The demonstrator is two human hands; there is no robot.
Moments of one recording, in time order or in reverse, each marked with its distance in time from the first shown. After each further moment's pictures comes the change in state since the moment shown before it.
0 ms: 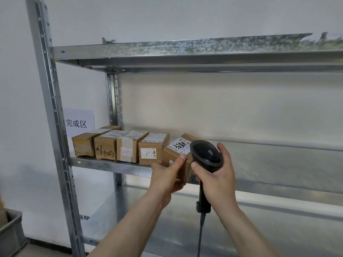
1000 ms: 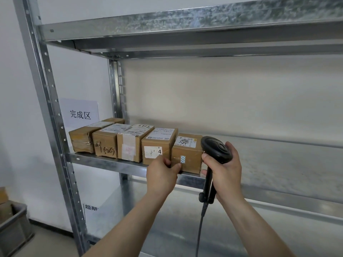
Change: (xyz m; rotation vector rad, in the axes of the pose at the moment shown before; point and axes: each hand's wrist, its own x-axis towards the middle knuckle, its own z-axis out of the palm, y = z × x) left_hand 0.080 -0.025 -0.024 0.681 0.304 0.252; right_hand 0.070 0.054 0.024 0.177 0.025 0.195
